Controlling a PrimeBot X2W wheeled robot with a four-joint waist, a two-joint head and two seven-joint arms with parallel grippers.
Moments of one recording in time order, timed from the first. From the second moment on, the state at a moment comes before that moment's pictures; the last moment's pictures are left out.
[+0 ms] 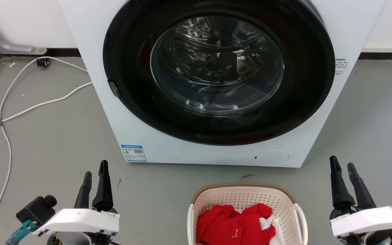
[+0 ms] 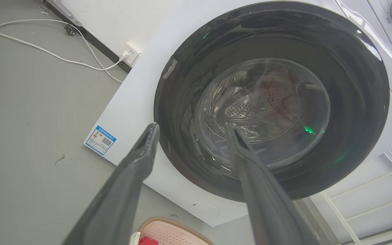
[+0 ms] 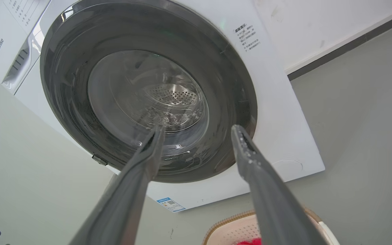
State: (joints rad) left arm 0.00 0.05 0.02 0.07 -0.79 -0.02 -0.09; right arm 0.02 -0.05 -0.04 0.06 0.66 0.13 -0.09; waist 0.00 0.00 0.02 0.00
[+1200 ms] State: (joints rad) left arm 0.04 0.05 -0.03 0.04 -0.37 0.03 -0.19; right arm 0.07 -0.05 -0.03 -0.03 0.24 0.13 -0.19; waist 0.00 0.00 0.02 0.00
